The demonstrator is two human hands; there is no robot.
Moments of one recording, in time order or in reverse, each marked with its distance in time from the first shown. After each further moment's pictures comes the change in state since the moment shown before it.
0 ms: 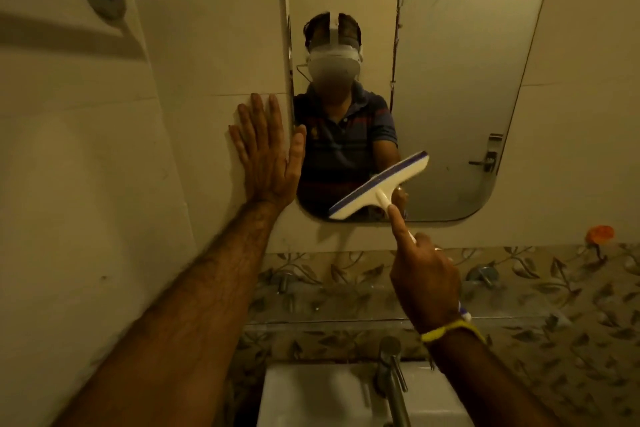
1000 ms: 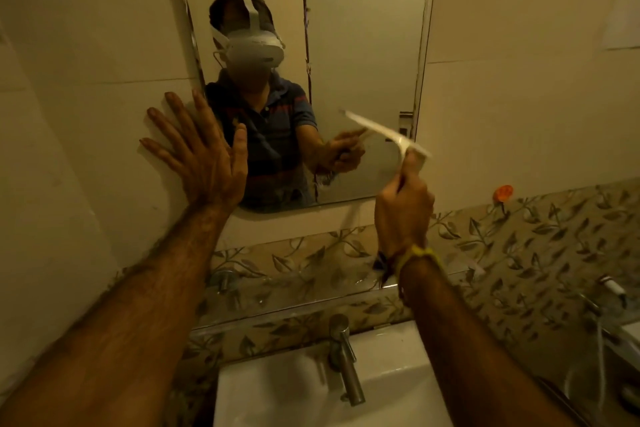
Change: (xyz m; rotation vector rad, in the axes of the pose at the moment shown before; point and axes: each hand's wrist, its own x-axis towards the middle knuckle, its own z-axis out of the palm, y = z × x) left_hand -0.011 0.016 0.038 0.119 0.141 -0.095; right_hand 0.058 0.042 -0.027 0.332 0.323 0.504
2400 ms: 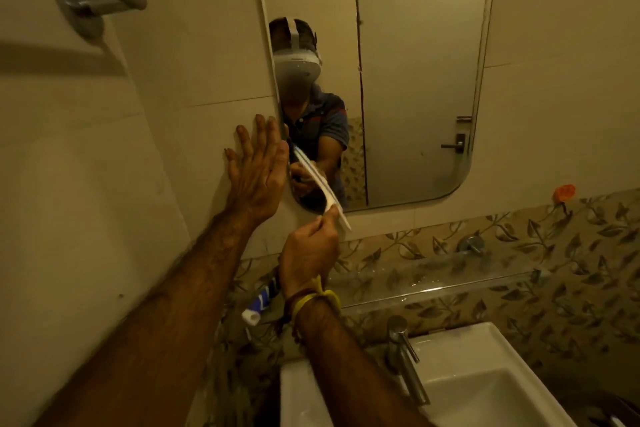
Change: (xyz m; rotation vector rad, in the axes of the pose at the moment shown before) left_hand 0.013 -0.041 -0.077 -0.307 -0.629 0.172; right_hand -0.162 -0.150 0.094 0.453 -0.151 0.502
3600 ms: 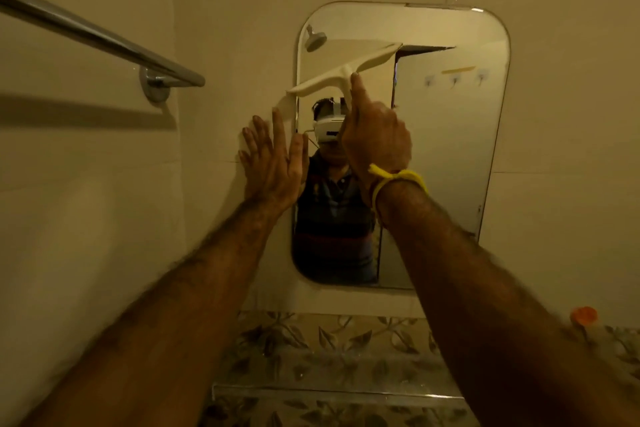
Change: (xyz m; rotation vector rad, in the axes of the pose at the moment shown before) left_hand 0.079 0.055 -0.041 -0.107 0.409 -0.191; right_hand 0.172 -0.208 -0.027 -0.517 -0.013 -1.213
